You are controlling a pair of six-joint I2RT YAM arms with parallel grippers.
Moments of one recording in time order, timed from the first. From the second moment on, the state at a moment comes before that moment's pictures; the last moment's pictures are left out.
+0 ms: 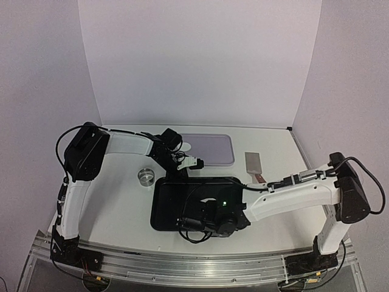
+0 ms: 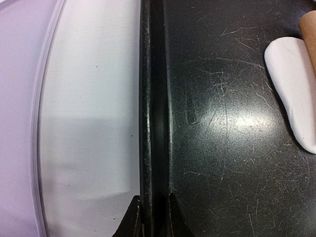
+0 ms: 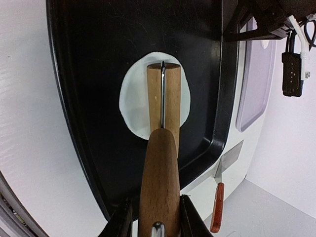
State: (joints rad) left arm -0.68 2.25 1.63 -0.49 0.40 0.84; right arm 1.40 1.86 1.33 -0.93 0.65 -0.19
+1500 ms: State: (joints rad) left arm -0.69 2.25 1.65 -0.49 0.40 0.85; right arm 1.25 1.63 1.65 -1.14 0.70 -0.14
